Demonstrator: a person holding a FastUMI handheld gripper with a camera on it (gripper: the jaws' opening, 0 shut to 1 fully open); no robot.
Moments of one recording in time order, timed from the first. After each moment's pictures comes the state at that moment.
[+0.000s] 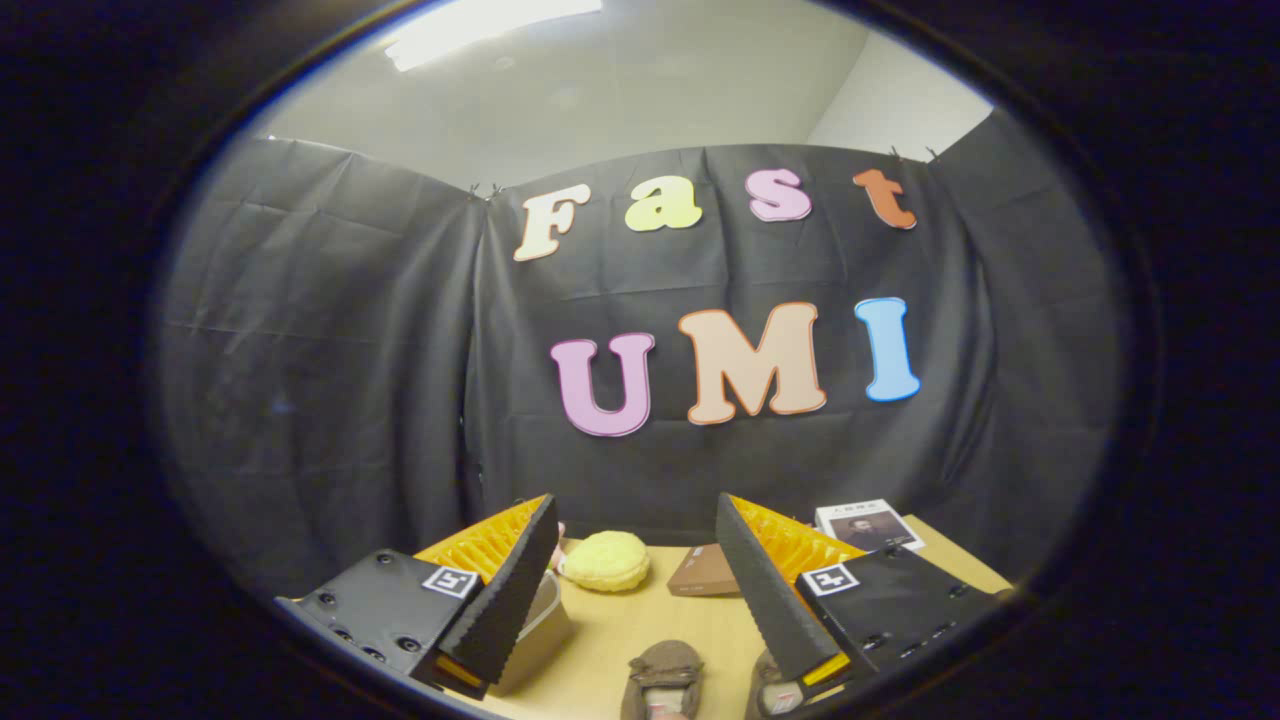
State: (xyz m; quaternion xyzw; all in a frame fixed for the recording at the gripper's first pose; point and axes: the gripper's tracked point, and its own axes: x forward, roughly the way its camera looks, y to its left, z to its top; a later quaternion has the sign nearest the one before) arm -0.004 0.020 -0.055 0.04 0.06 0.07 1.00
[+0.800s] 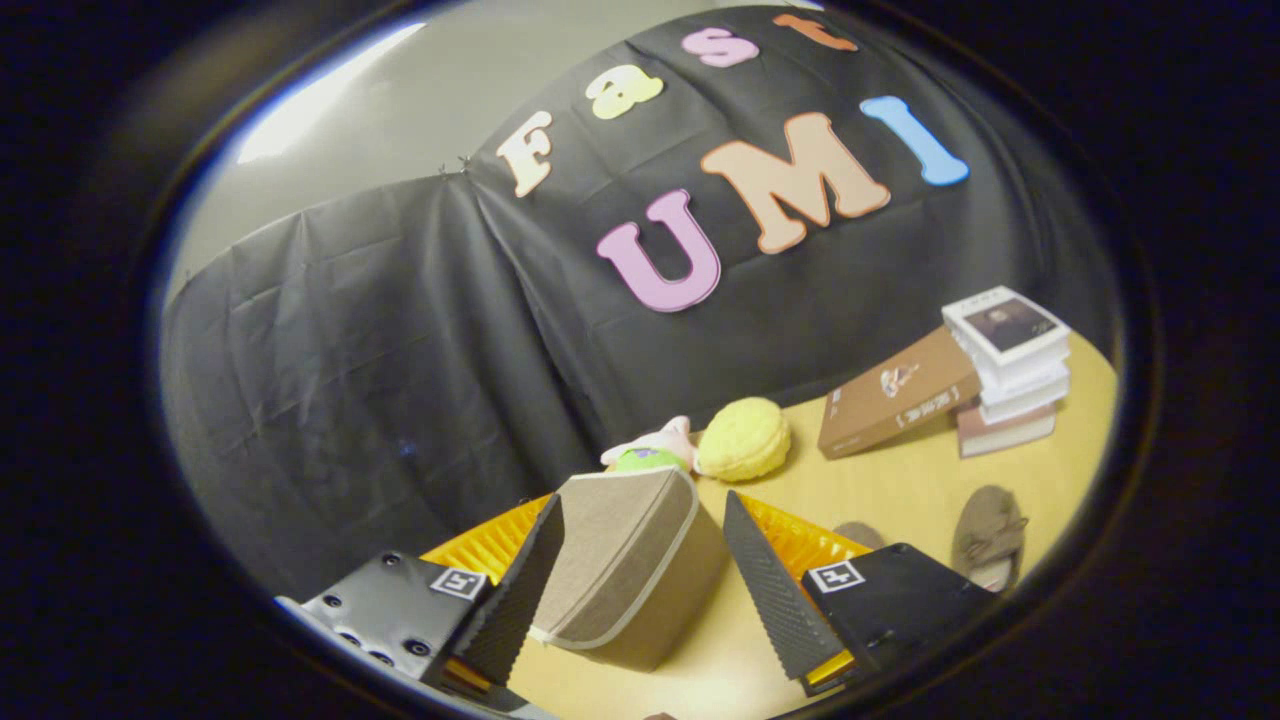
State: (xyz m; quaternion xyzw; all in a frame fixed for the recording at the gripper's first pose) arm -0.018 0.102 -0.190 0.26 0.25 0.18 0.92
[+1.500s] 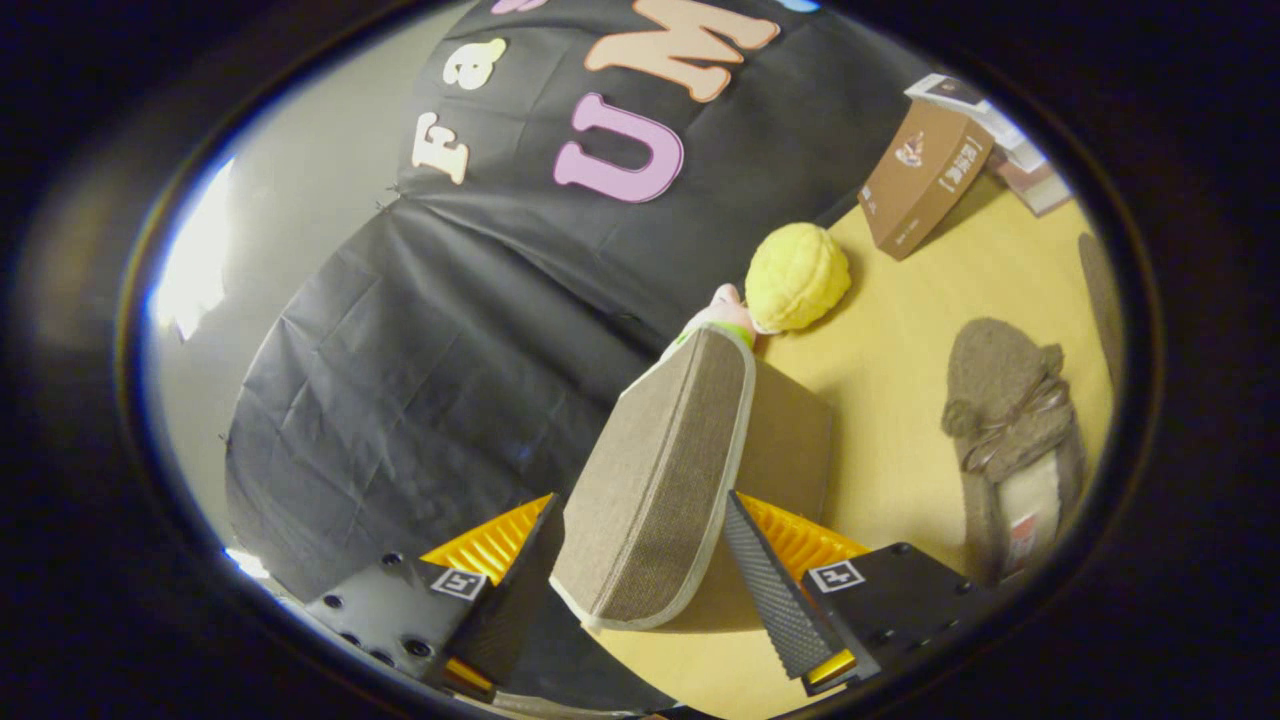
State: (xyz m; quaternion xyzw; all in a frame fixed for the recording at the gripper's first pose) arm -0.041 0.171 -0.271 0.45 0.38 0.25 0.77
